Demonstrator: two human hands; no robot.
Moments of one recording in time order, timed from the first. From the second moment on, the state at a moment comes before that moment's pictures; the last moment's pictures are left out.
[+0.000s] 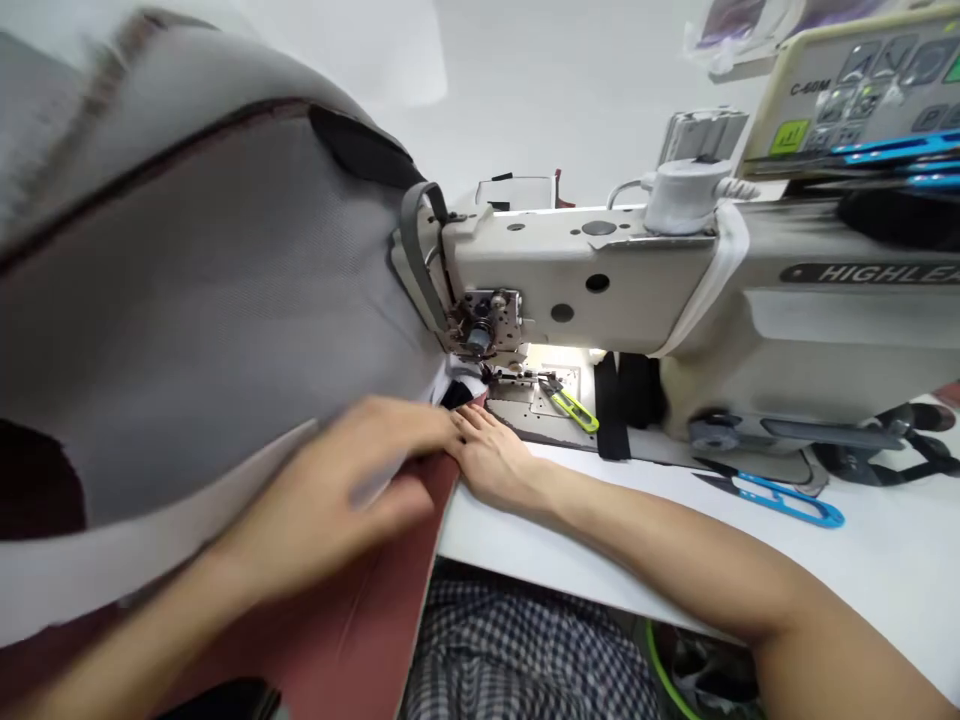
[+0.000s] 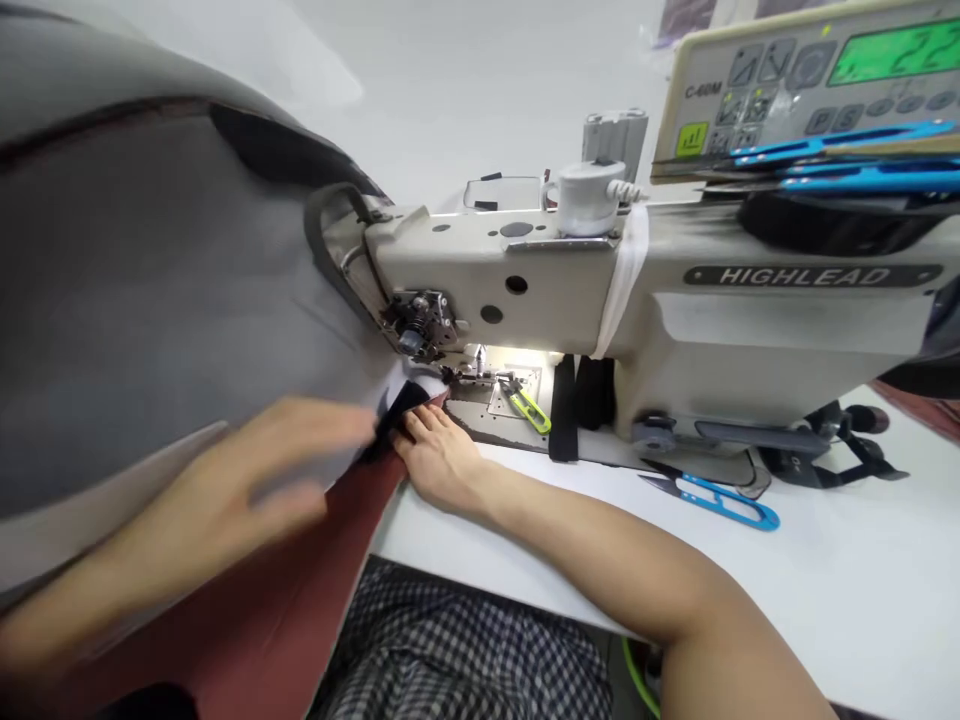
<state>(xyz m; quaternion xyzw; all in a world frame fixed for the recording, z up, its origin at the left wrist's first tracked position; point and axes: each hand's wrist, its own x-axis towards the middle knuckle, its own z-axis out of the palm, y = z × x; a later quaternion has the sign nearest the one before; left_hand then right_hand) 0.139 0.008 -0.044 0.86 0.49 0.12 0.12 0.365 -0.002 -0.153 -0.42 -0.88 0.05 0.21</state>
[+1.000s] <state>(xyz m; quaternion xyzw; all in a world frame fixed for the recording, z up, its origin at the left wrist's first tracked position) 0.242 0.068 -0.049 0.90 0.39 -0.19 -0.03 0.364 -0.001 -0.149 -0.42 -0.87 0.06 0.24</state>
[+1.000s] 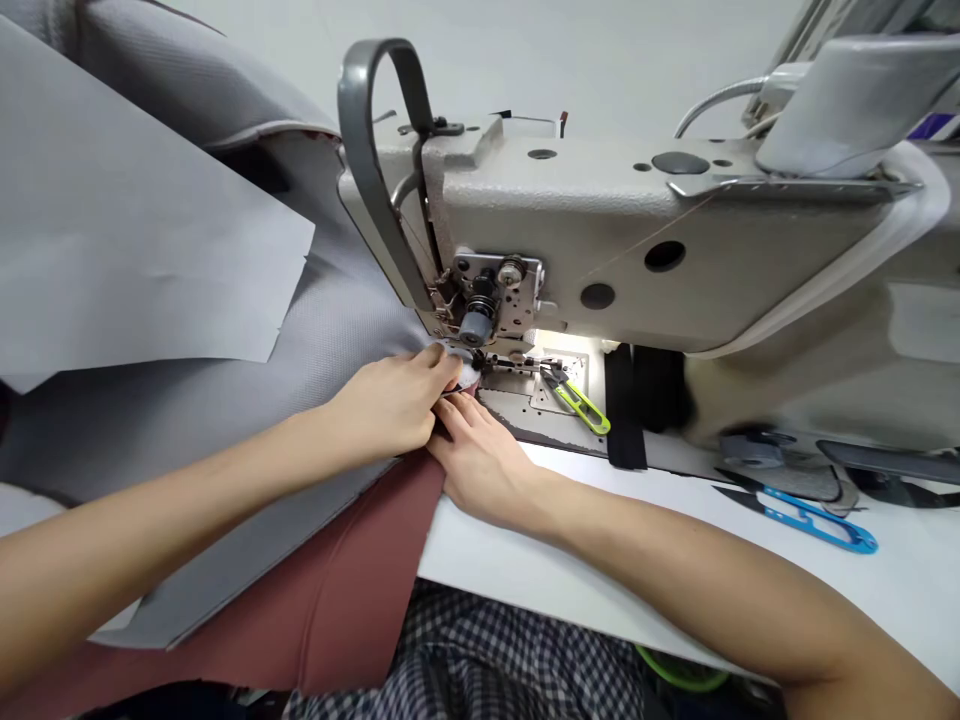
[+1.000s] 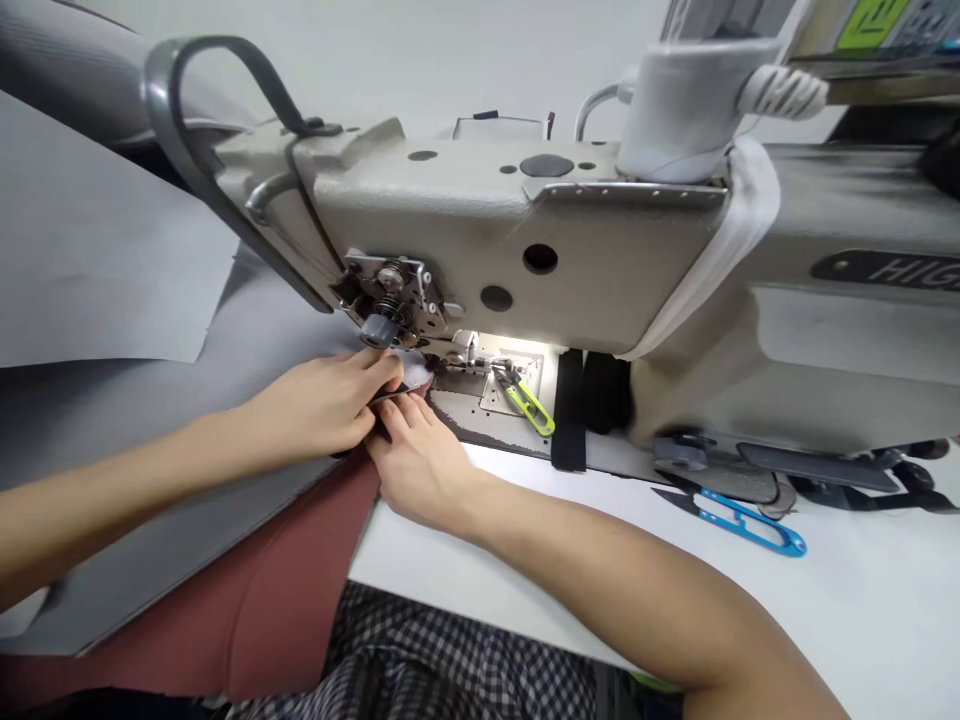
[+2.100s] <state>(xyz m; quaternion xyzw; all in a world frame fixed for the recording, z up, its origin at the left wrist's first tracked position) 0.248 0.091 -0.070 0.91 0.37 -0.18 0.06 0.367 0.000 -0.151 -0.43 -0.88 -0.01 0.18</state>
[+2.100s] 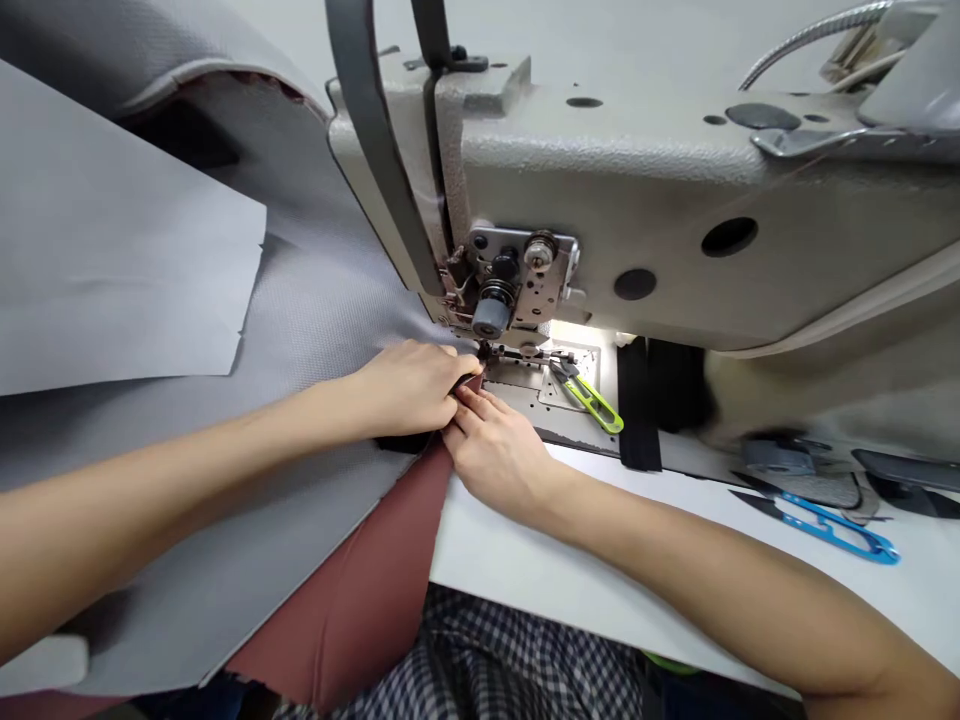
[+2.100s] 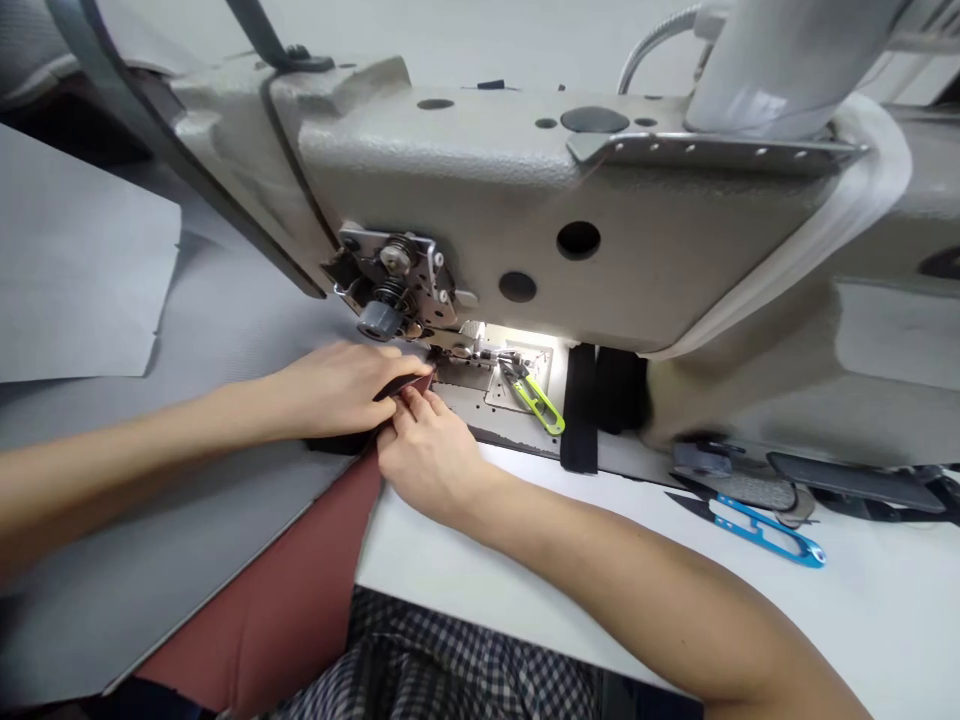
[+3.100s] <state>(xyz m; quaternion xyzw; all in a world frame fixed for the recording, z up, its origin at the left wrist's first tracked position) 0.240 0.073 -0.069 0.90 0.43 -0.07 0.00 0.364 -0.011 -0.142 -0.40 -0.90 0.03 0.20</state>
